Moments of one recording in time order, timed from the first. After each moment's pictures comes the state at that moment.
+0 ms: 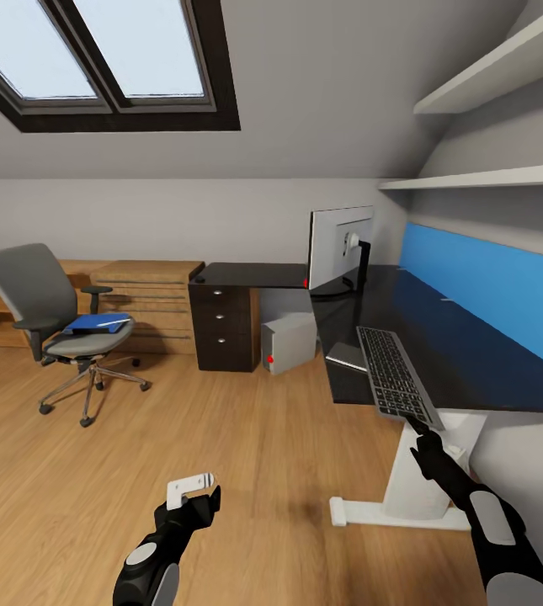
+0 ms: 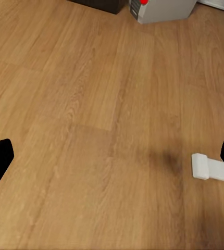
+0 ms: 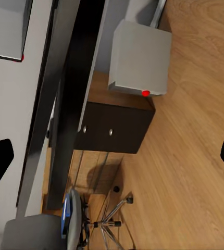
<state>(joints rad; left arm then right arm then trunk) -0.09 -0.12 -0.13 -1.39 0.21 0.39 0.23 -0.52 -0.06 -0.63 -0.79 -0.84 0.50 0.34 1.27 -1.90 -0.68</state>
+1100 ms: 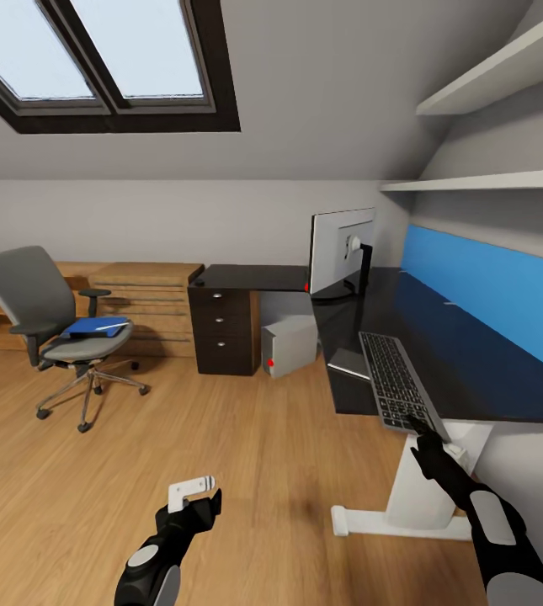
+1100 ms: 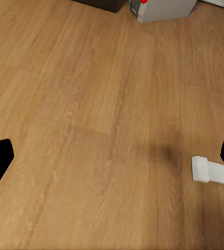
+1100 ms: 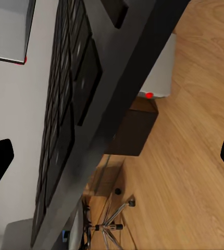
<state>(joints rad) -0.09 -0.12 -0.13 -1.37 0.21 0.39 0.23 -0.52 -0.06 -0.63 -0.79 -0.84 0.50 0.34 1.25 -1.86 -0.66</state>
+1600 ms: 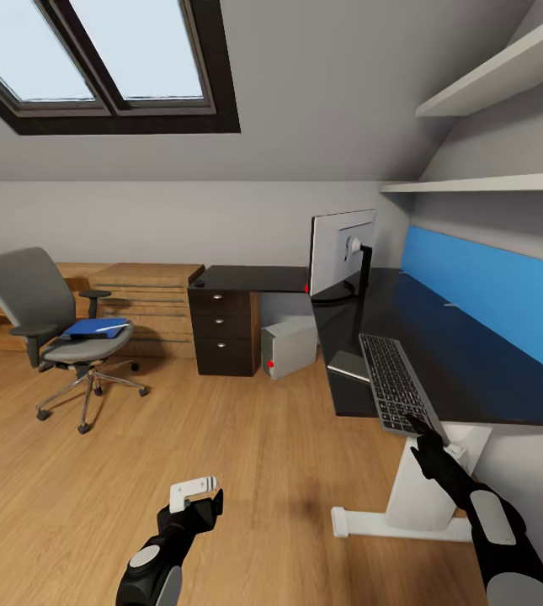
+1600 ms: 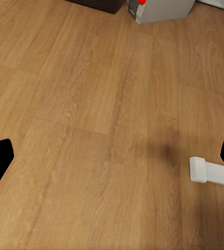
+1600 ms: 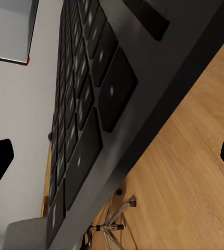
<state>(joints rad) -0.09 -0.13 -0.13 -1.36 0.21 0.39 0.23 -0.52 -0.06 -0.63 -0.79 -0.84 0.50 0.34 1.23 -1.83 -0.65</state>
